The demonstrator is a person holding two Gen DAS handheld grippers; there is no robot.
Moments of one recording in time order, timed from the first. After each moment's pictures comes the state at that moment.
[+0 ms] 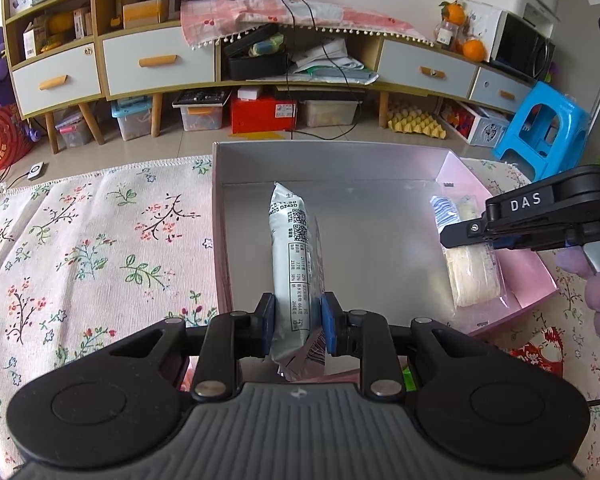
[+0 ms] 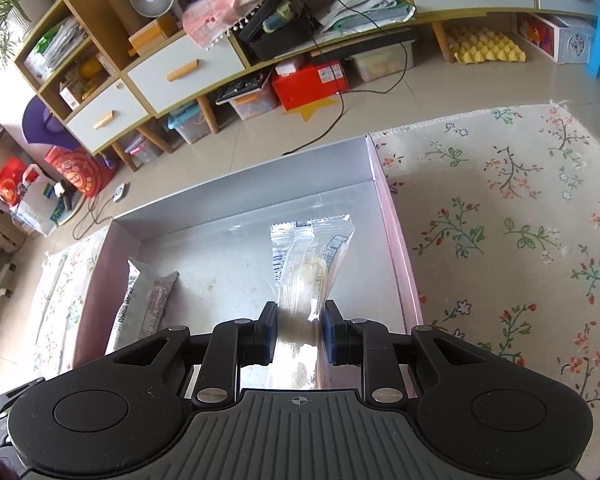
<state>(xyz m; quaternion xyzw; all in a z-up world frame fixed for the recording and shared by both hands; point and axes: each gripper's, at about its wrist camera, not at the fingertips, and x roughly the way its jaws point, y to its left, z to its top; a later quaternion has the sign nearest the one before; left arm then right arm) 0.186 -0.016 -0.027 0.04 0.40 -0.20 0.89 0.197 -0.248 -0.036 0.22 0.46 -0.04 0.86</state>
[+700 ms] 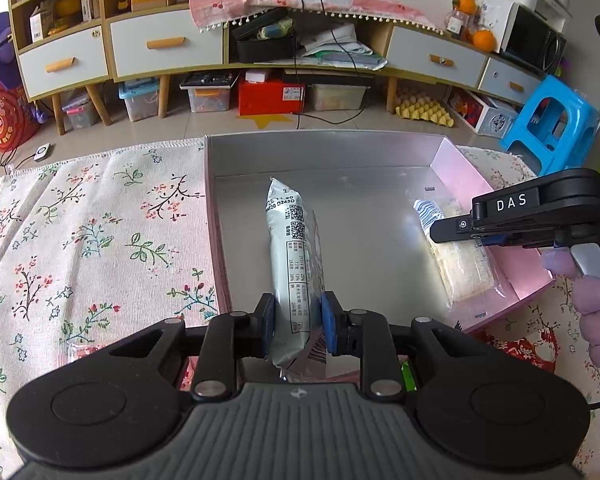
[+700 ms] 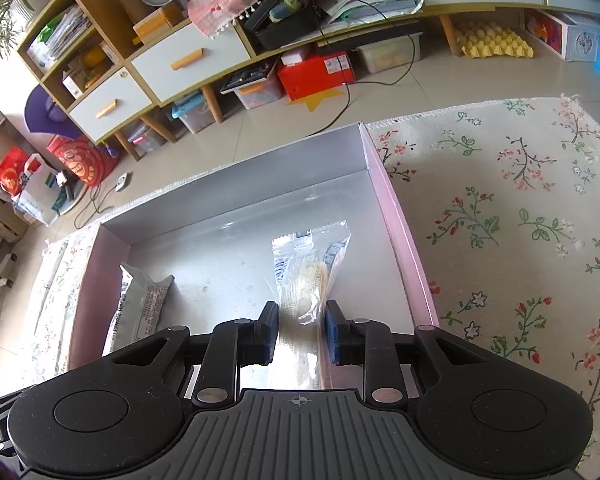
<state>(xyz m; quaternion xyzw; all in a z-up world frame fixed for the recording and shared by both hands) 0.184 -0.018 -0.028 0.04 0.43 -0.19 0.88 0.200 -0.246 -0.041 0.22 0.47 -0.03 0.85</state>
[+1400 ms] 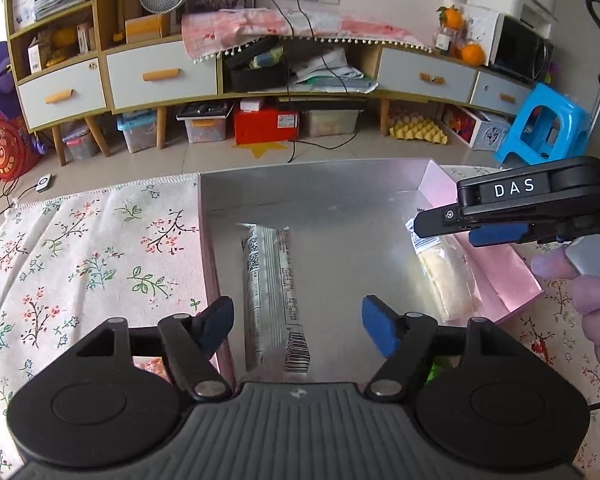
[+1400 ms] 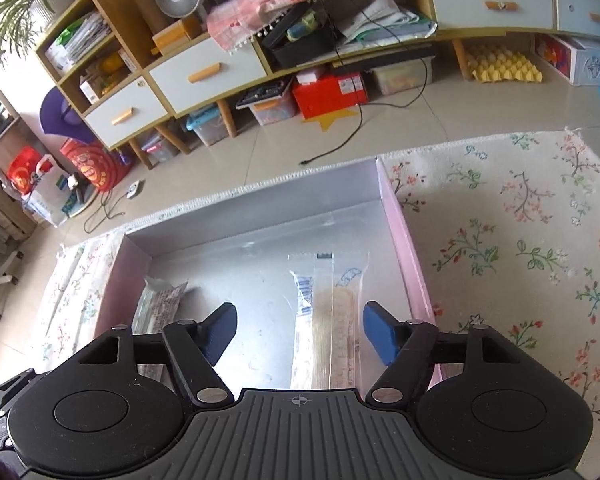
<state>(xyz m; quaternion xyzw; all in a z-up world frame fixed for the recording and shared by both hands) 0.174 -0.022 -0.016 0.05 0.39 -0.19 0.90 0.193 -0.241 -0.018 0.20 0.45 -0.02 0.87</state>
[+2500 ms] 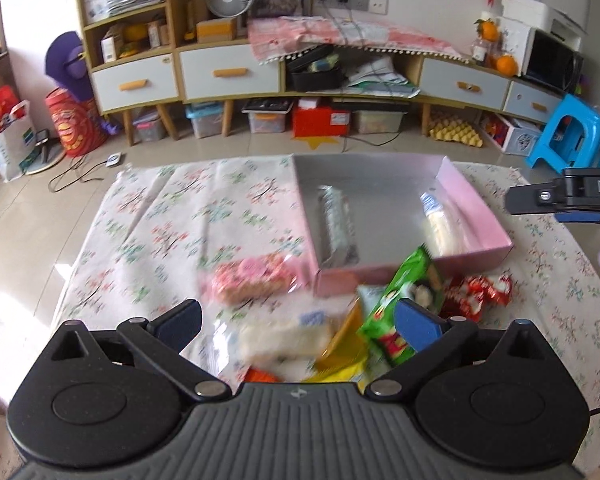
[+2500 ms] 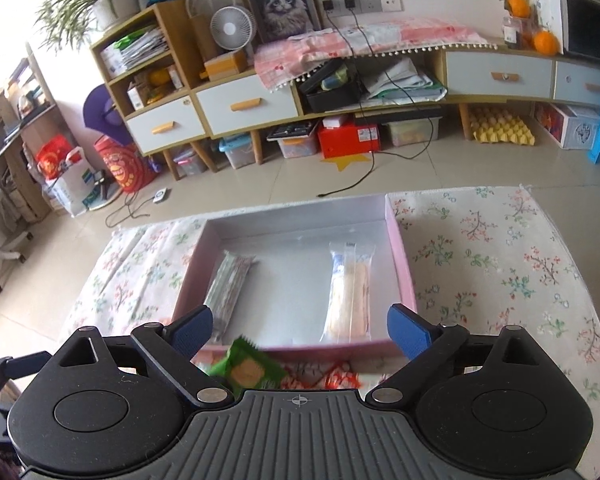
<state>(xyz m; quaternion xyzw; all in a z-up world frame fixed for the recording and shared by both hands) 0.083 0.028 0.035 0.05 0.40 -0.11 0.91 0.079 -0.197 0.076 0.14 0.40 0.00 0.90</state>
